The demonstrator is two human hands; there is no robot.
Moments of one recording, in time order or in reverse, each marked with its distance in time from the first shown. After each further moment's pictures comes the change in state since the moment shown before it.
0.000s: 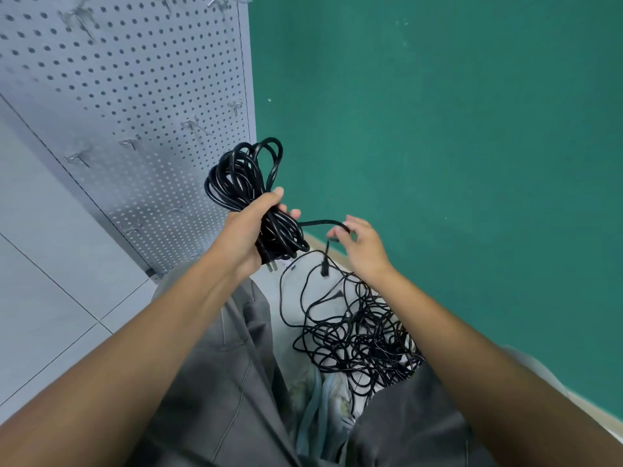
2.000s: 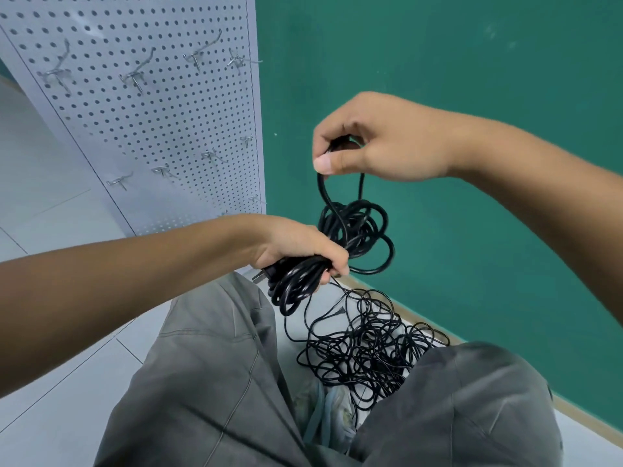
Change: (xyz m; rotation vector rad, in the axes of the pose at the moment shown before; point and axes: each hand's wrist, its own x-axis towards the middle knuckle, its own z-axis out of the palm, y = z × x) left_hand -0.076 0.042 0.062 1.088 -0.576 -0.421; right_hand -0.075 -0.267 -0.134 -0.632 -0.531 -0.718
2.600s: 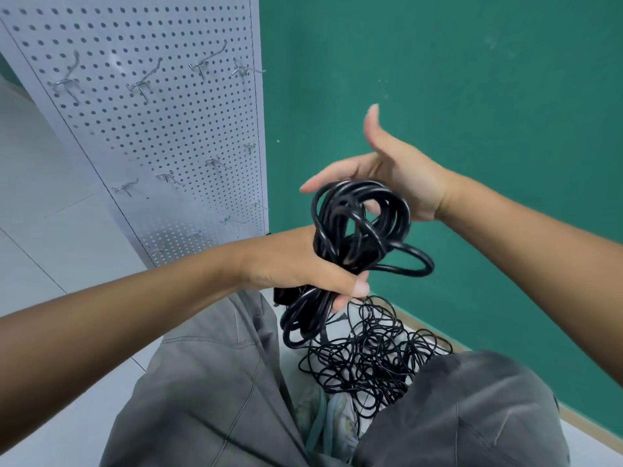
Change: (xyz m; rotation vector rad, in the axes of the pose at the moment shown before) left_hand -0.044 -0.004 0.021 0.209 0.009 0.663; right_hand -0.007 0.043 0.041 1.063 -0.145 0.286
